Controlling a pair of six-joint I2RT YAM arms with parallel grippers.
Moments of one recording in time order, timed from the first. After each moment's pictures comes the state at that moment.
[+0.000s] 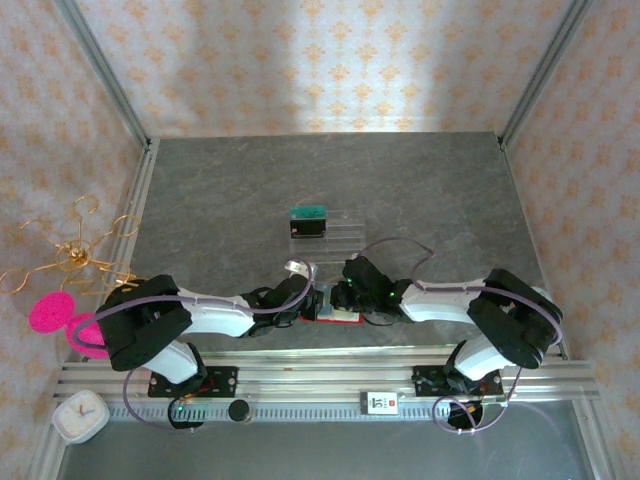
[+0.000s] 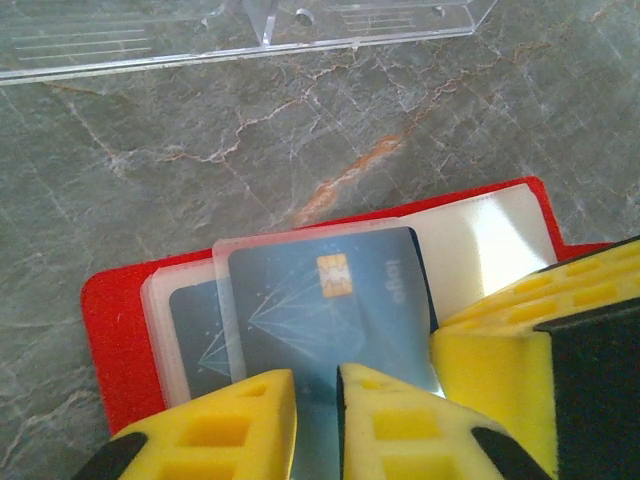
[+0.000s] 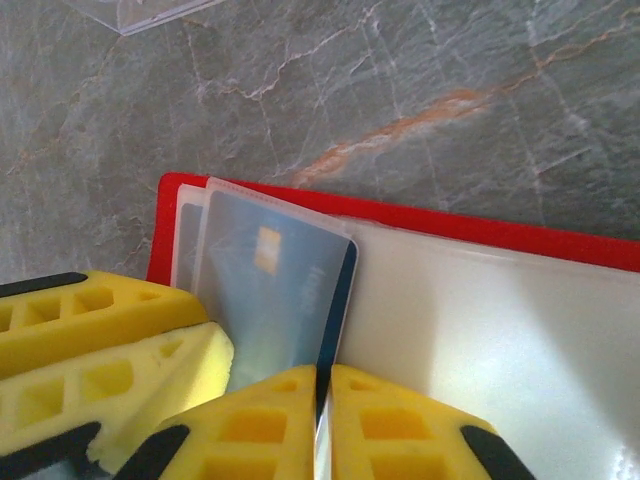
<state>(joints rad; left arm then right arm) -0.95 1.51 0.47 0.27 -0.17 -0.72 0.90 1.48 0.55 0.07 -0.10 0.95</state>
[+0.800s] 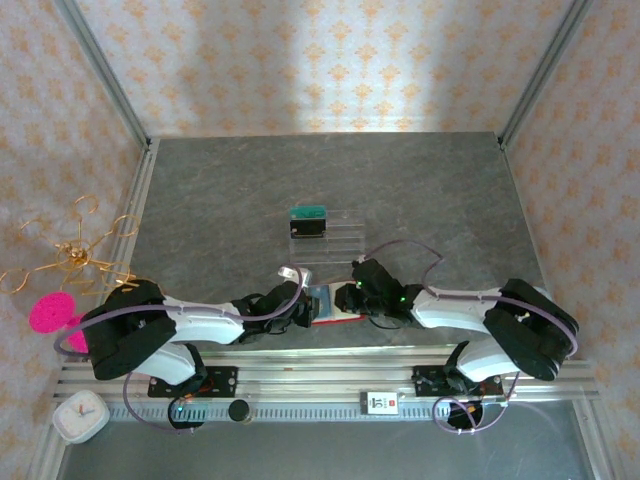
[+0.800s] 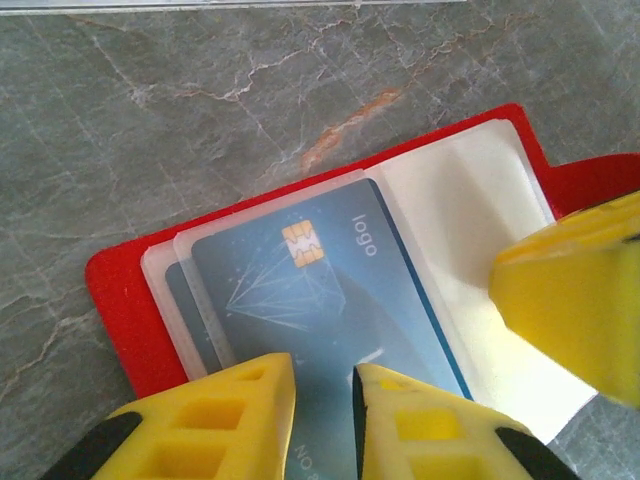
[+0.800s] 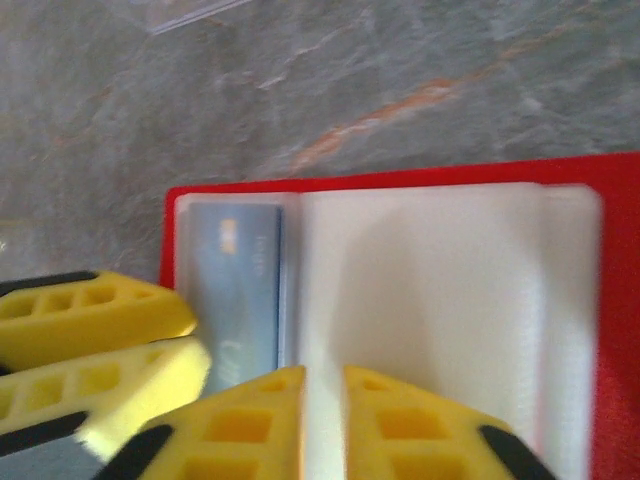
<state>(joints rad) -0.97 1.42 0.39 0.26 -0.16 -0.75 0.88 1.38 0.47 0.10 -0.14 0.93</state>
